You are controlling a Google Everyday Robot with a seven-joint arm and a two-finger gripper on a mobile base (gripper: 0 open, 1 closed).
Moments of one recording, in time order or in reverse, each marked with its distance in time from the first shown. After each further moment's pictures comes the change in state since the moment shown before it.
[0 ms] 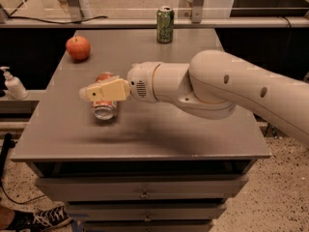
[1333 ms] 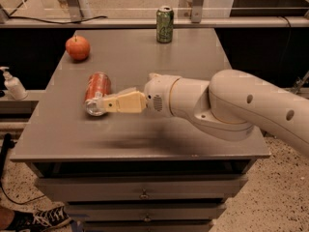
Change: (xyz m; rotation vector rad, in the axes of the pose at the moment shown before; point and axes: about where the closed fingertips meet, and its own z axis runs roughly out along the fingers) arm 0.025 -0.009 -0.032 0.060 -0.027 0.030
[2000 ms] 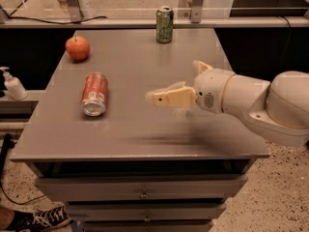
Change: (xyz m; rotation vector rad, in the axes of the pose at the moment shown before) arm -0.013 -0.068 -0.091 0.114 -0.075 -0.139
